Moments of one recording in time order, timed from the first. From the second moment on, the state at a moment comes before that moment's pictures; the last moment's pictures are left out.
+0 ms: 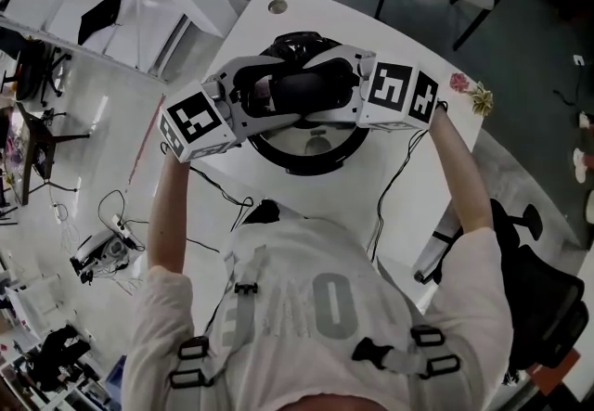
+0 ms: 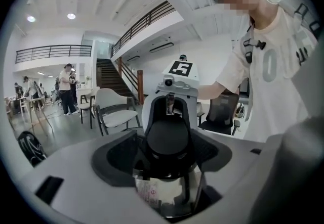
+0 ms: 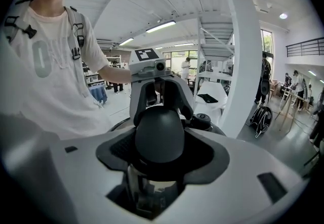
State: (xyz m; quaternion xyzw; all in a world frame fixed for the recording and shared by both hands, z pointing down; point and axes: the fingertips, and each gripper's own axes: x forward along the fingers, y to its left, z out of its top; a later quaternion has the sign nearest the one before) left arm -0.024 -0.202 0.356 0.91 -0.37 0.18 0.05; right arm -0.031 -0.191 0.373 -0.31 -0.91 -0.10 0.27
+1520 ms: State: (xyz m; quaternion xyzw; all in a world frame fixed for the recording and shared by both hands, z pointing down) left arm -0.013 -0.195 0.355 0.98 0.05 0.21 0.00; right arm -0.033 -0.199 0.377 0.00 -0.94 0.04 0.33
